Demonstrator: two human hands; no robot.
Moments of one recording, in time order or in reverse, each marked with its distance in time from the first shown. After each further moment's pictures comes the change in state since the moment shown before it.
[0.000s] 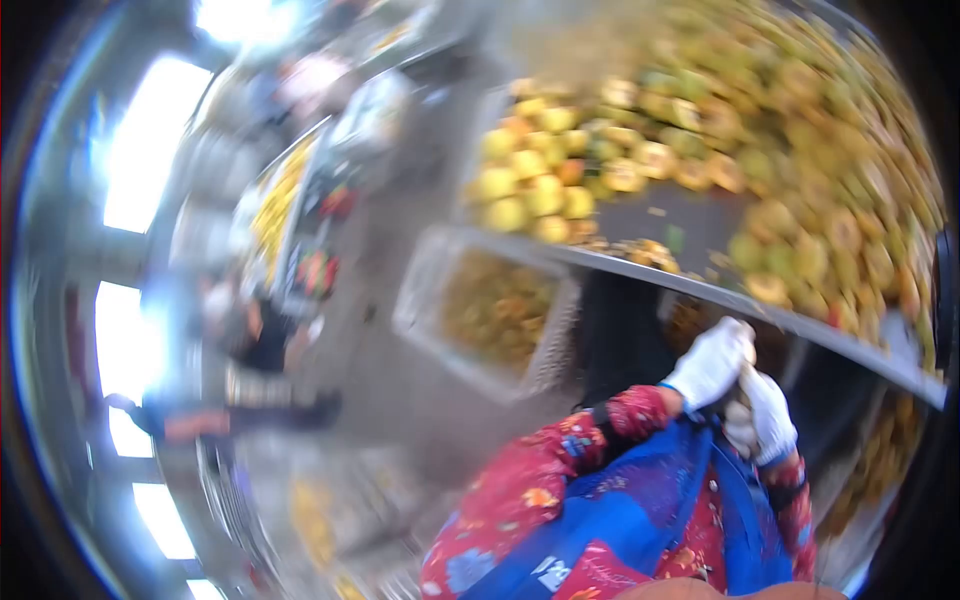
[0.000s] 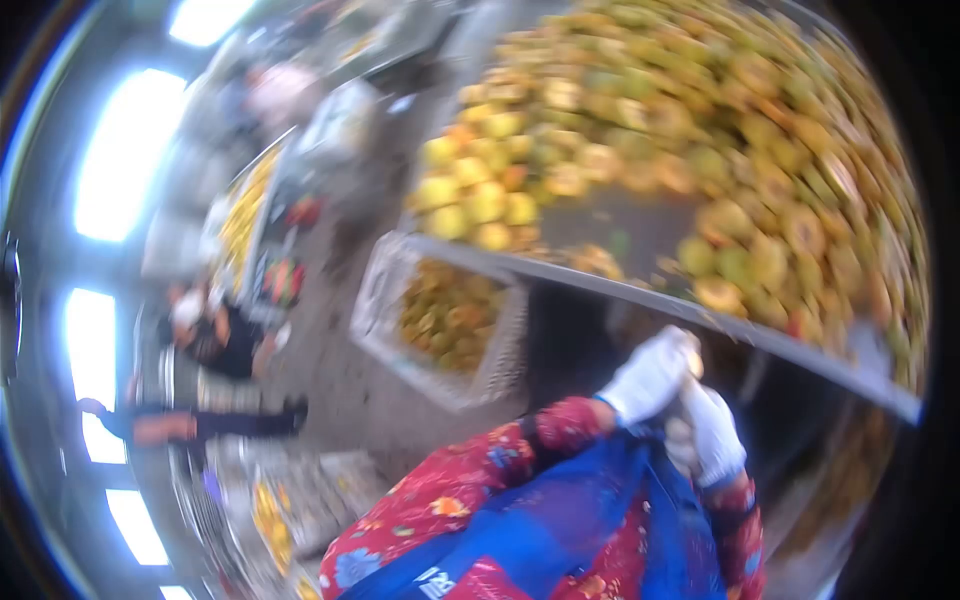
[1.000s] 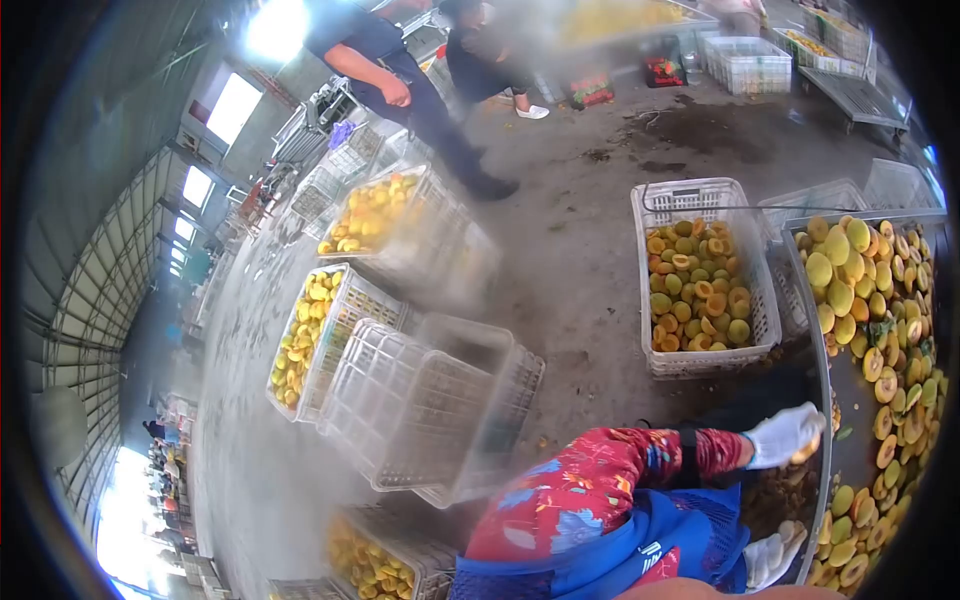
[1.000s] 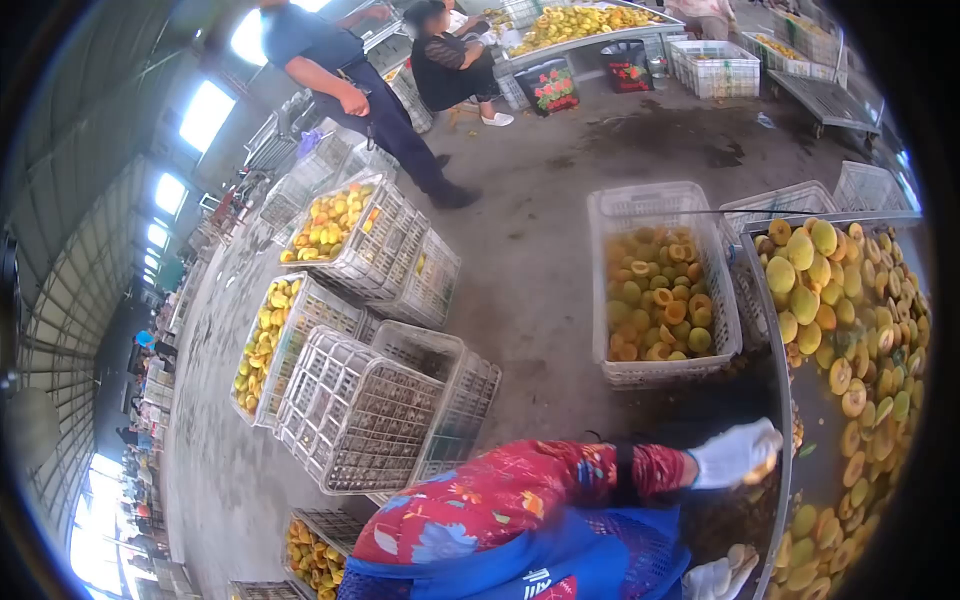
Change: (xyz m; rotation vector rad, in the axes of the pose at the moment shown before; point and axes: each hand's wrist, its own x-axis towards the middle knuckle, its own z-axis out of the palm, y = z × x) left_hand -0.060 0.012 -0.101 -0.621 0.677 -0.196; right_hand 0.099 -0.017 -0.077 0.051 0.089 -0.102
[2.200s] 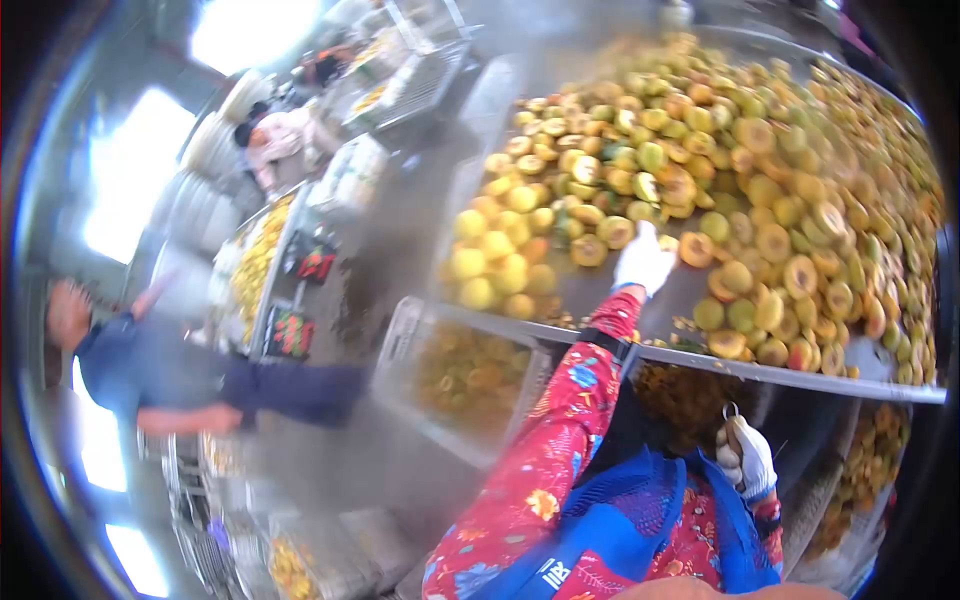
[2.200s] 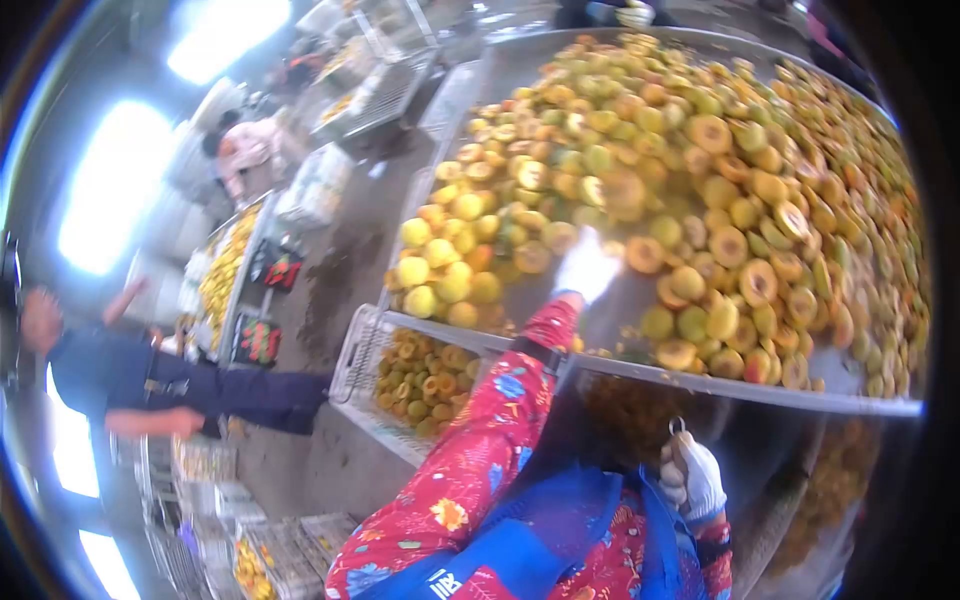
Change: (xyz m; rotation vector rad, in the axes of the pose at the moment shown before) left_hand 0.228 -0.008 0.147 1.101 -0.379 0.210; right_hand -0.106 0.023 0.016 0.037 0.006 -0.034
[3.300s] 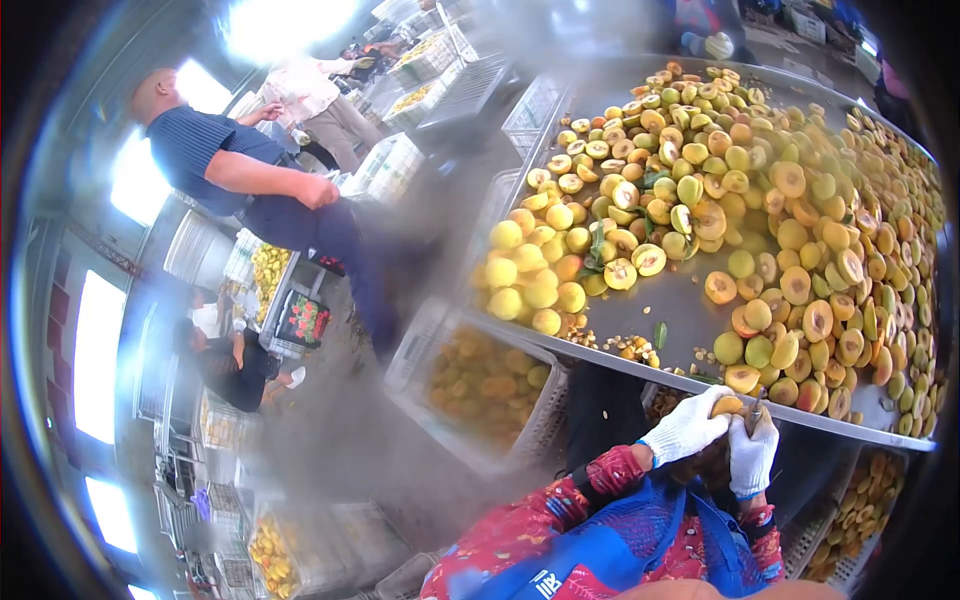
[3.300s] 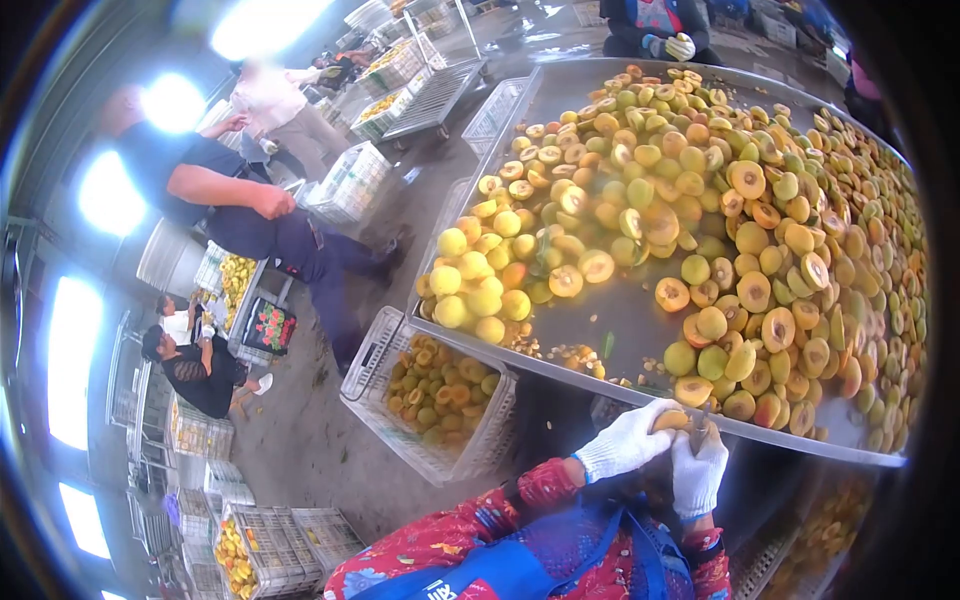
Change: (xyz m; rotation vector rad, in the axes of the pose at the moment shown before) left_hand -0.202 0.041 0.012 -0.499 -0.420 0.092; right_hand 0.037 -0.030 0.061 -0.878 0.453 -0.898
